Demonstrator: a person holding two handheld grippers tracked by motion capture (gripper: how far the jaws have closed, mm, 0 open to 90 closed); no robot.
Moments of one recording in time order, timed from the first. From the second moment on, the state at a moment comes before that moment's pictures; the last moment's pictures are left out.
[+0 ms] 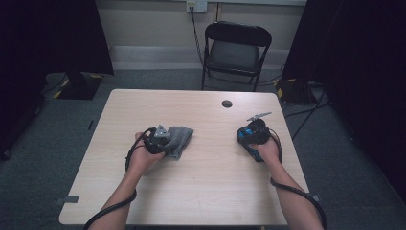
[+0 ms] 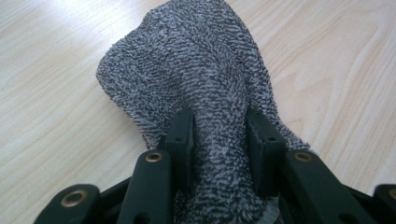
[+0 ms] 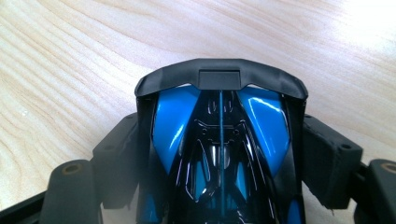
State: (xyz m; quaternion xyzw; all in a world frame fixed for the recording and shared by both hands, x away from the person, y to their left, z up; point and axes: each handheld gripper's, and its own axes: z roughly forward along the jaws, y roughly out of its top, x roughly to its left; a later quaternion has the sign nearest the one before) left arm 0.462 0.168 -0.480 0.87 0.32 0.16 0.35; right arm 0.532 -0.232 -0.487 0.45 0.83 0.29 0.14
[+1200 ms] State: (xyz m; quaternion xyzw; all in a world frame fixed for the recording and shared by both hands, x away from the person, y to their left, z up) left arm 0.460 0.164 -0.474 0.86 0.35 0.15 0.35; right arm 0.527 -0.240 -0.487 0.44 0.83 0.30 0.15
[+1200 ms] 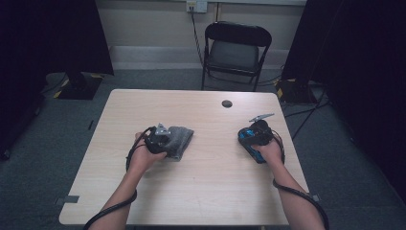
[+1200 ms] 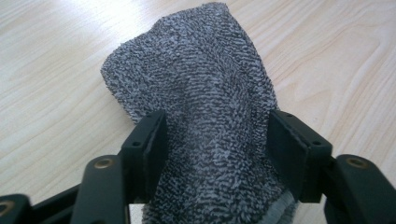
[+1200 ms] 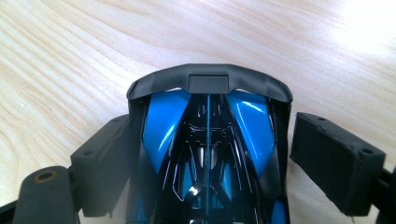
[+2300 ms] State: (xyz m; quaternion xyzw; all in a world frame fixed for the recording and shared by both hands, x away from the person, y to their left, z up) left arm 0.454 0.164 -0.454 0.84 0.38 0.15 0.36; right arm 0.509 -0.239 -0.461 0.43 0.83 0.33 0.13
